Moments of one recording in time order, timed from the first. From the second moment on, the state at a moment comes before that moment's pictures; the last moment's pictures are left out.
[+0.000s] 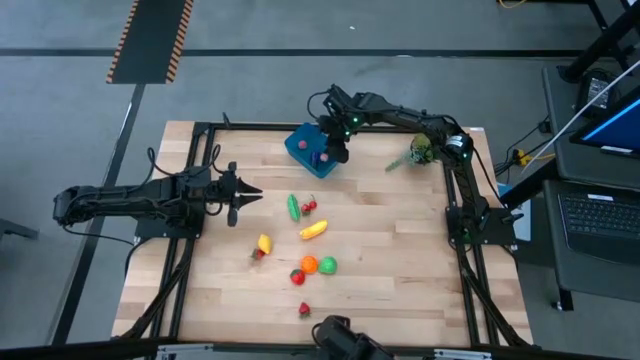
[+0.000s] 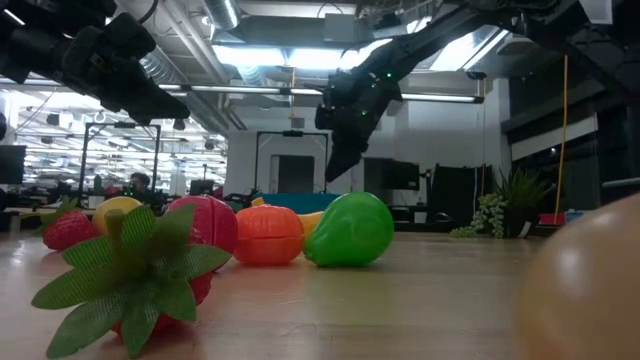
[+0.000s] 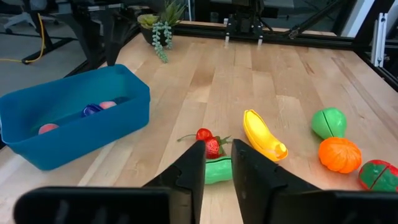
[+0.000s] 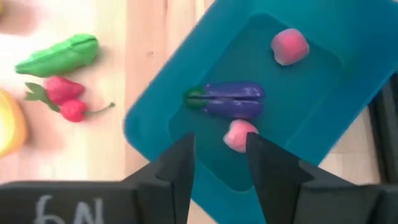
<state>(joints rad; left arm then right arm) 0.21 0.44 0.22 -0.09 0.04 -0.02 -0.58 2.16 1.86 -0.84 -0.38 -0.41</state>
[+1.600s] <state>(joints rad) 0.21 0.45 0.22 -0.10 -0.14 0.03 -0.58 1.45 0.85 0.00 -0.52 -0.10</state>
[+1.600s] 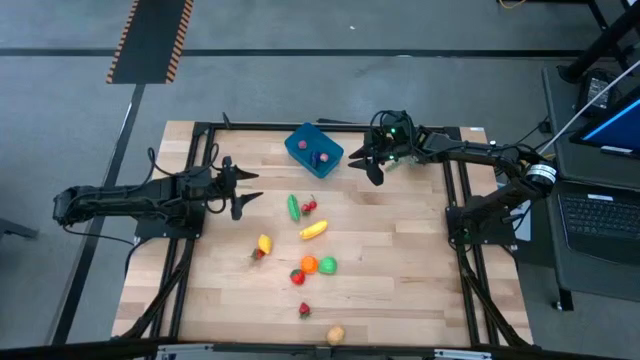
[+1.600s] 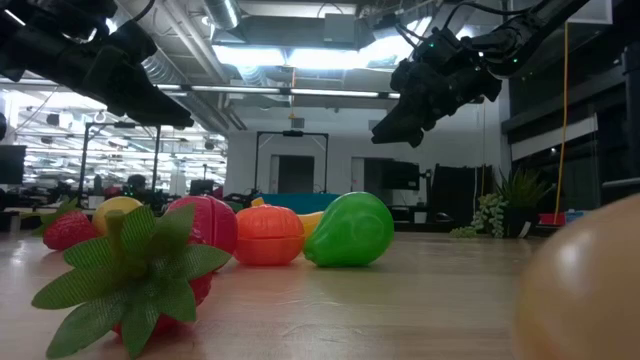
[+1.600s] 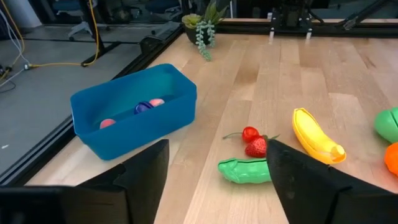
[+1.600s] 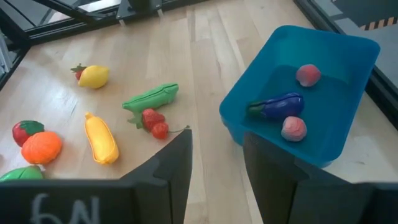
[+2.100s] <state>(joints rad) 0.21 0.45 0.23 -0.06 -0.14 0.04 -0.58 1.45 0.85 0.00 -0.52 -0.09</state>
